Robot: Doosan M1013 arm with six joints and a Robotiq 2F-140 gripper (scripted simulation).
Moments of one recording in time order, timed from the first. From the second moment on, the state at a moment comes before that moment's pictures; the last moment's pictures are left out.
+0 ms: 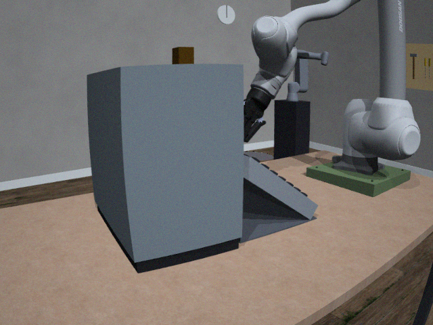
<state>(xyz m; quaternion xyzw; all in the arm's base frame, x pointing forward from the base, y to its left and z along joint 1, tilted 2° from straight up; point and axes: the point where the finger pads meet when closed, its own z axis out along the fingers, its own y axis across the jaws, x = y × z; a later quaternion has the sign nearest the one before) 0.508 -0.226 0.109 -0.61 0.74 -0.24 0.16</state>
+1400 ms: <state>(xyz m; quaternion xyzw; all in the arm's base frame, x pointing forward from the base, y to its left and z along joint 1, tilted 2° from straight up) 0.508 -0.226 0.110 -0.58 0.76 -0.23 0.17</state>
